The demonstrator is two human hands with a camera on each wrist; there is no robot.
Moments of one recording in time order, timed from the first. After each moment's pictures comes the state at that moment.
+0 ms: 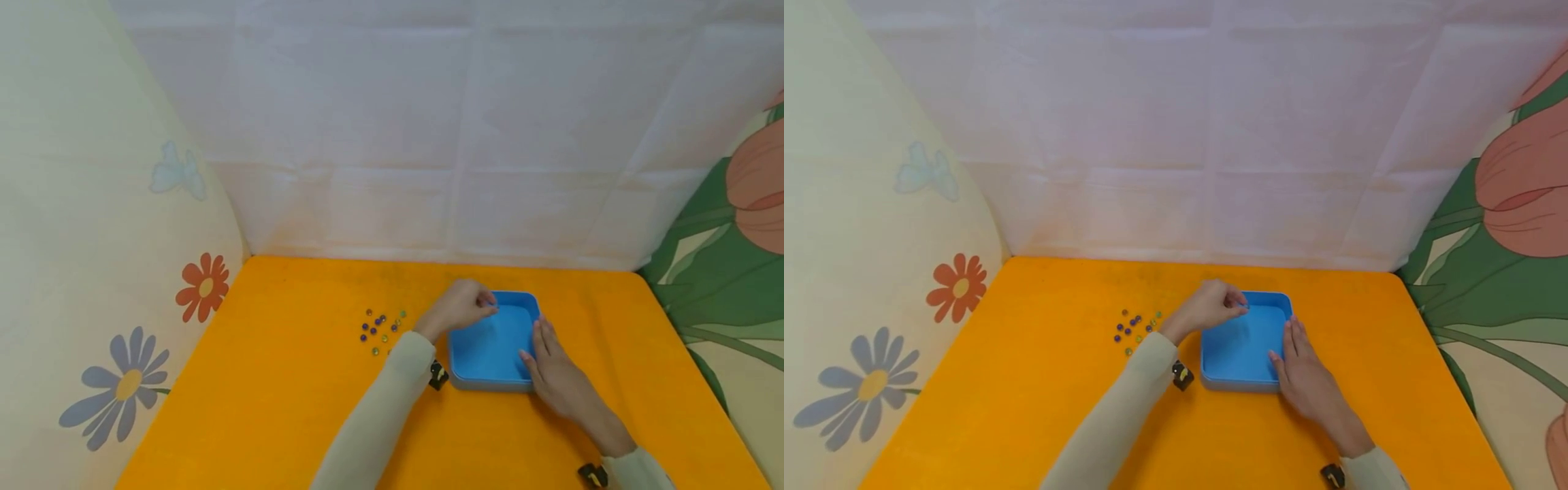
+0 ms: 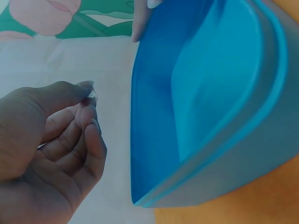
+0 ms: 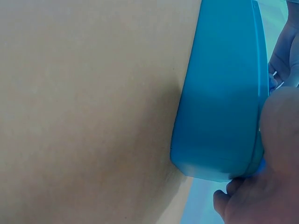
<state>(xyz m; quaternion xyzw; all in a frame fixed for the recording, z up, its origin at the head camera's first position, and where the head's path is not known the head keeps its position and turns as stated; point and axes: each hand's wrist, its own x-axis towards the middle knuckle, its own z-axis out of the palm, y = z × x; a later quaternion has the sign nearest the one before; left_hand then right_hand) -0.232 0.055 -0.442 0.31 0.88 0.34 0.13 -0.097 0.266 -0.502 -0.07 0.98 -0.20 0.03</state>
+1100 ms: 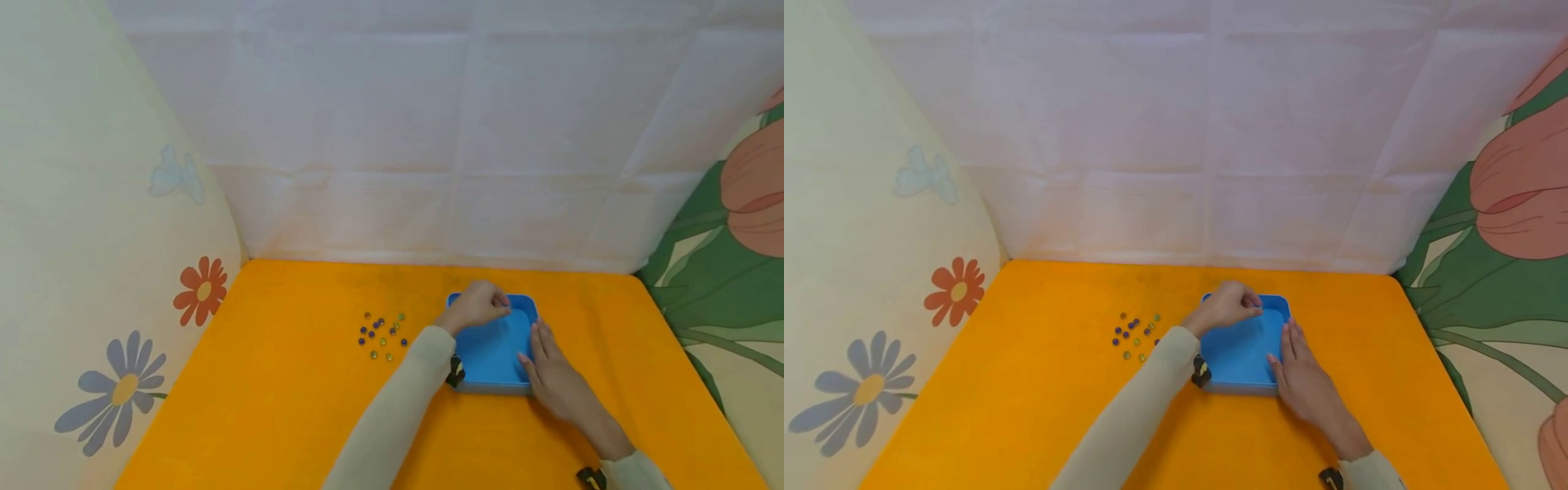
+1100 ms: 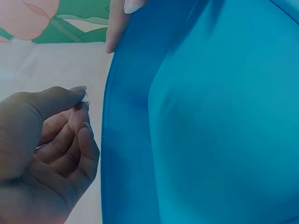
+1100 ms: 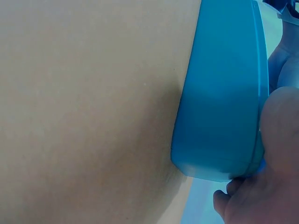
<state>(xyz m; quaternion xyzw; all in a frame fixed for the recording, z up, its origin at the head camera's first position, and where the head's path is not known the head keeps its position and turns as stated) -0.248 0.092 -0.462 0.31 0.87 0.35 0.15 -0.098 0.267 -0.503 -0.07 0.98 -0.20 0.04</state>
